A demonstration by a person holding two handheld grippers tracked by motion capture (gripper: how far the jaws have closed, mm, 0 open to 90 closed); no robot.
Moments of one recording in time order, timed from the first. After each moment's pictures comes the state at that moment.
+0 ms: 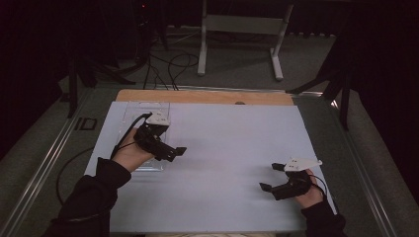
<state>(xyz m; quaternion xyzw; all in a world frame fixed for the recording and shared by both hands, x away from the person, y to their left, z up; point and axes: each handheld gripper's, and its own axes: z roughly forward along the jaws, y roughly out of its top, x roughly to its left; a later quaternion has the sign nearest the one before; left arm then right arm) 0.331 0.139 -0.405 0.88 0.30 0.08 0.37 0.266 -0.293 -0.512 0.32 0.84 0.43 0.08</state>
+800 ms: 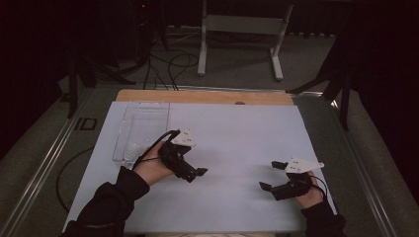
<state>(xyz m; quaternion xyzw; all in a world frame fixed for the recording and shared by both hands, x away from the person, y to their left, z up) 0.303 0.088 -0.432 0.90 0.22 0.03 0.38 0.263 -0.293 -0.511 0.29 0.84 0.45 0.10</state>
